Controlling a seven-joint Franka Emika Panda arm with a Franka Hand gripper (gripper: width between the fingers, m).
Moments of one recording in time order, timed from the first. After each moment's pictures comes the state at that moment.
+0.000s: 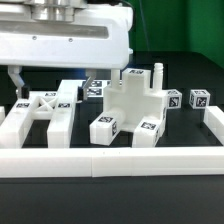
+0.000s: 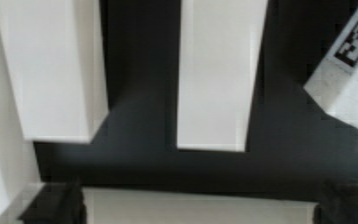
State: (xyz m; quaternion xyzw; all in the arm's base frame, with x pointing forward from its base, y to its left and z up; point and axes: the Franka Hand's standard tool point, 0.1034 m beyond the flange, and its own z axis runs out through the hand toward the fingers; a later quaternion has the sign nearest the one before) arm 0.590 -0.117 0.070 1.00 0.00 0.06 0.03
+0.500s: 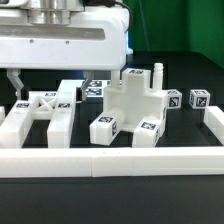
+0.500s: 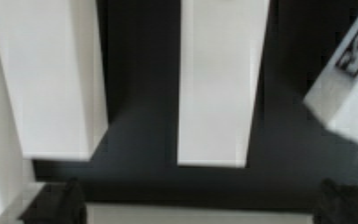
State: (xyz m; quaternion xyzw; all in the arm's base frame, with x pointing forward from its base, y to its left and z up) arm 0.584 -0.121 0.075 1.00 -0.02 0.02 -0.02
